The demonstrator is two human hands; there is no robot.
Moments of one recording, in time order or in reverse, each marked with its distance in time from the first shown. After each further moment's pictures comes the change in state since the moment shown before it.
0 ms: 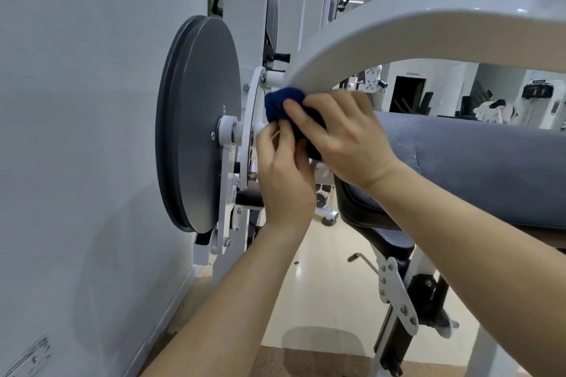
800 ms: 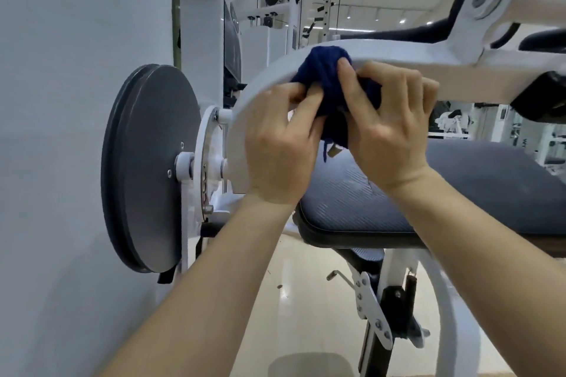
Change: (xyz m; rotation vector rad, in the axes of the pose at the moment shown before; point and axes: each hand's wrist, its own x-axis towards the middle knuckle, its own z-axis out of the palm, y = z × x) left_hand 0.064 0.080 0.030 0.095 0.085 0.610; right_hand -0.009 0.088 -0.054 -0.262 0.218 0.301
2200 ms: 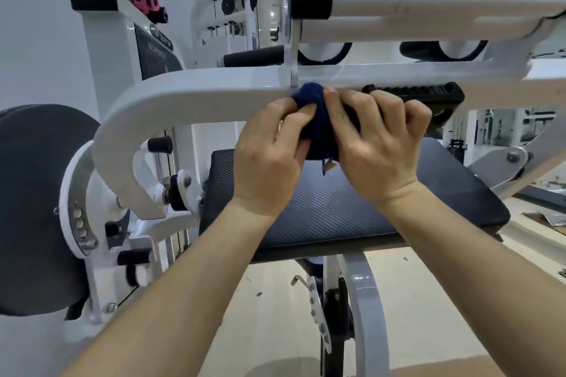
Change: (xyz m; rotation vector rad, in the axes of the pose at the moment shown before) left_hand 0.008 0.129 0.110 -0.034 -0.162 0.150; right_hand -0.048 0.169 -0.055 -0.267 -0.005 0.000
